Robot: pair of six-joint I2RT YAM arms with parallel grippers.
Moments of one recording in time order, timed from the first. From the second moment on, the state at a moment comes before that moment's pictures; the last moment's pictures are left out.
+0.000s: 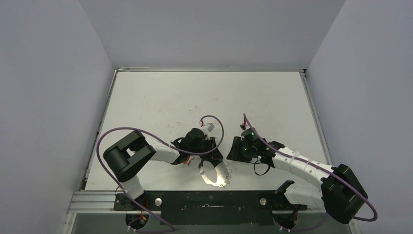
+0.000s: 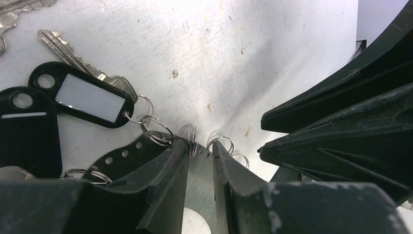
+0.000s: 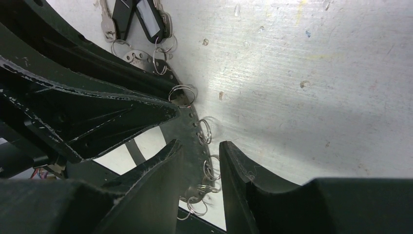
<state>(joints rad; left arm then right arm) -0.88 1.71 0.63 0.48 0.28 -0.85 0.68 1.16 0.53 -0.31 -0.13 0.77</state>
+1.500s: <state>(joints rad) -0.95 1.45 0.61 0.33 0.23 -0.60 0.68 1.18 0.56 -0.34 -0.09 0.71</state>
